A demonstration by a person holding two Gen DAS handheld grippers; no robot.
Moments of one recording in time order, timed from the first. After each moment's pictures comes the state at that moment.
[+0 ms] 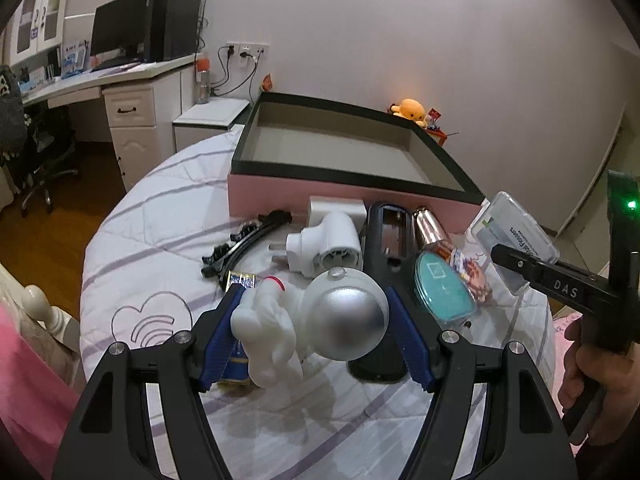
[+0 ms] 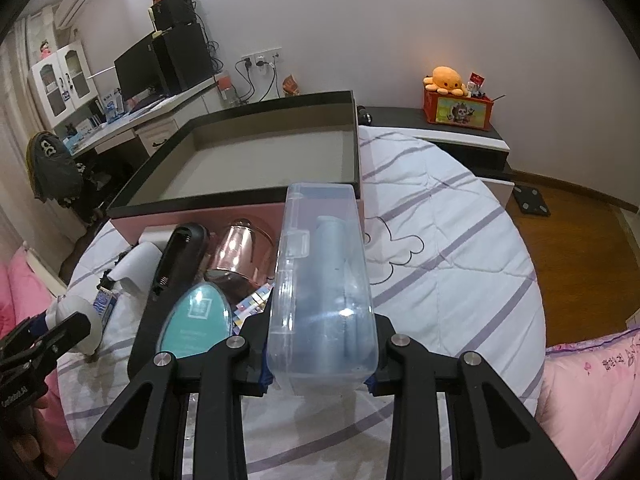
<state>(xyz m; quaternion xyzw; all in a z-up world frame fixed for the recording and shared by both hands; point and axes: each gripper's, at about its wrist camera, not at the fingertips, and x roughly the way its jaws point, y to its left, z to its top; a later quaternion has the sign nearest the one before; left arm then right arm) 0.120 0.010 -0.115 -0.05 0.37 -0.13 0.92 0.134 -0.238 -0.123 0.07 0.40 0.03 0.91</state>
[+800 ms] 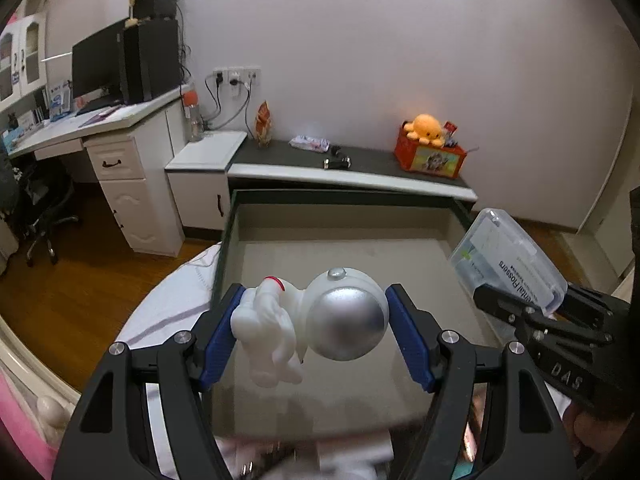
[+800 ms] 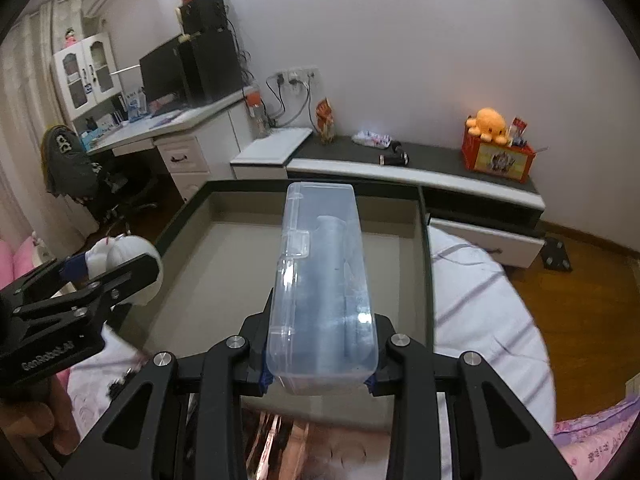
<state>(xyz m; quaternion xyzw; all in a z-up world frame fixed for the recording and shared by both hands) 0.314 -0.032 -0.071 0.00 0.36 -0.11 0.92 0.285 -0.208 -0.091 0.04 0.39 0.08 0.92</state>
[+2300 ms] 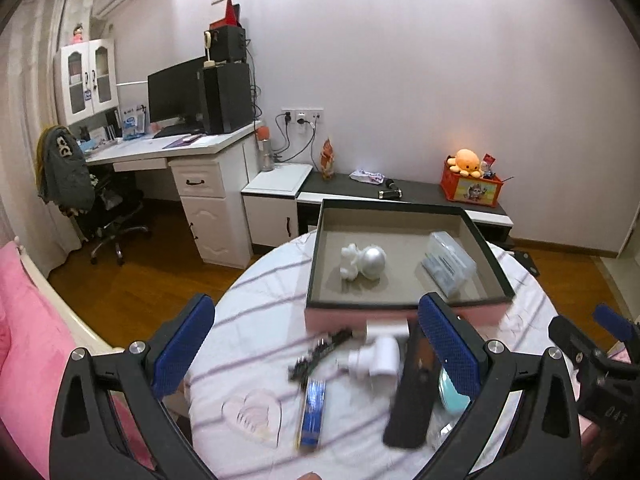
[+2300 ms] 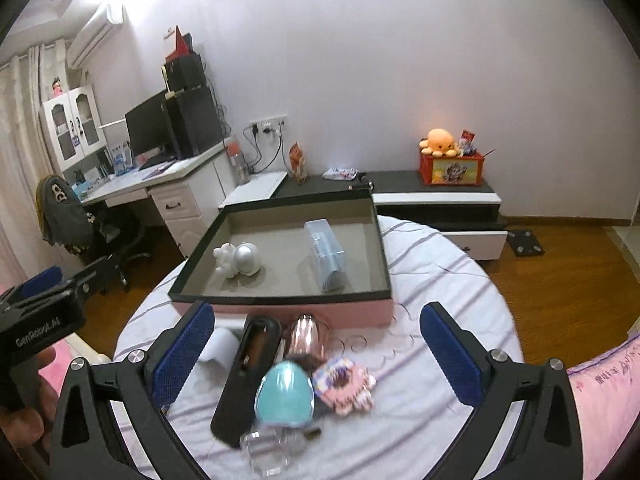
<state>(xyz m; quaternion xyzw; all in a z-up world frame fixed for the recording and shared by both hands) 0.118 0.020 -0.001 0.01 0.29 0.00 0.96 0.094 -0.204 -0.031 0.08 0.29 0.01 0.95</state>
